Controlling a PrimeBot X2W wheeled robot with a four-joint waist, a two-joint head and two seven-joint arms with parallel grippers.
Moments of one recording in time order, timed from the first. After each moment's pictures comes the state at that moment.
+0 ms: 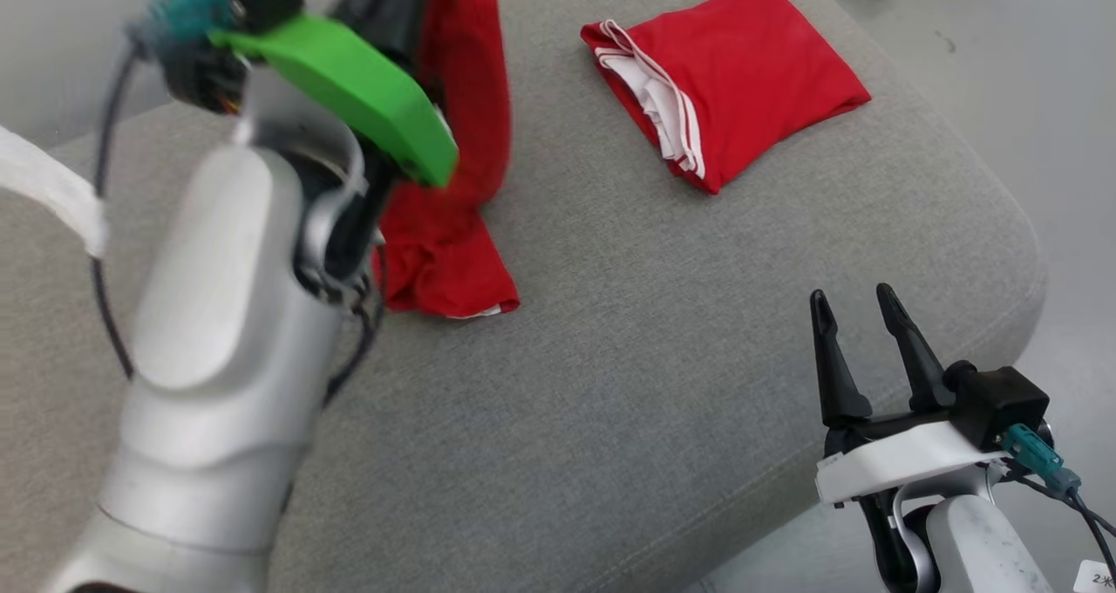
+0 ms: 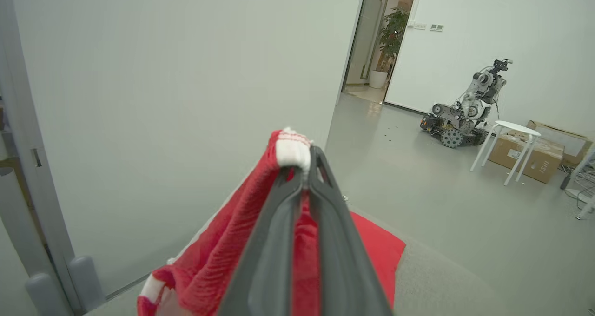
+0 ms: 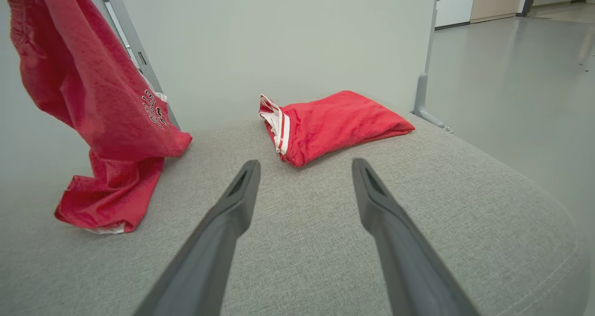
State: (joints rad) left arm -0.89 0.11 -0.37 0.33 -0.57 -0.13 0.13; right arm -0.11 -0.05 0.06 0.16 0.22 0.13 -0.26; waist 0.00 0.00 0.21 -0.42
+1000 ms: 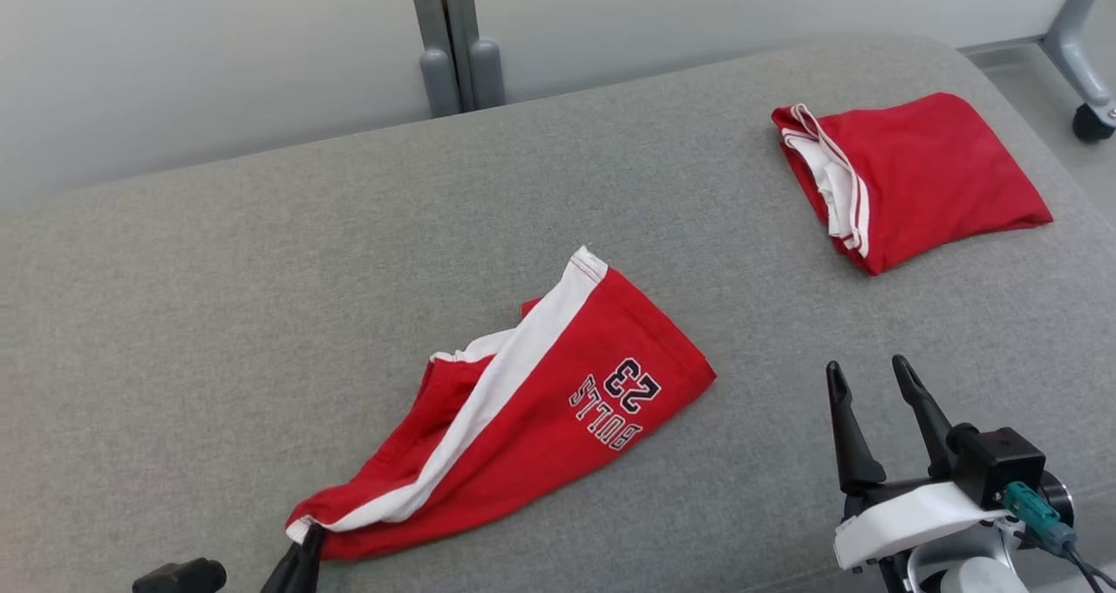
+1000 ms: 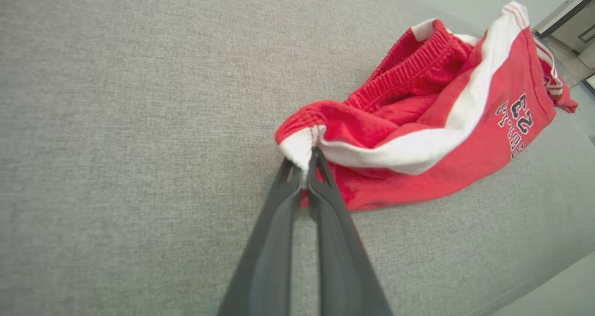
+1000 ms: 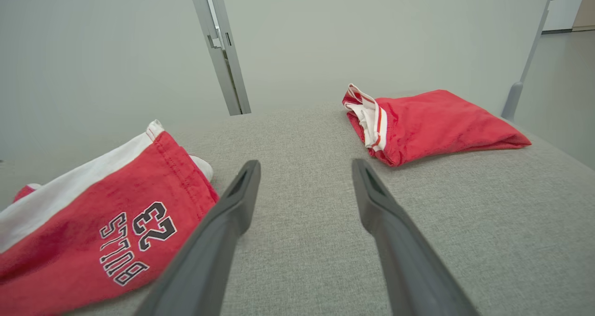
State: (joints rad) left arm 0.10 0.37 -0.38 0.23 -0.82 -0.03 -0.15; right arm 0.00 -0.05 0.01 0.18 0.15 0.13 -0.26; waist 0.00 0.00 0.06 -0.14
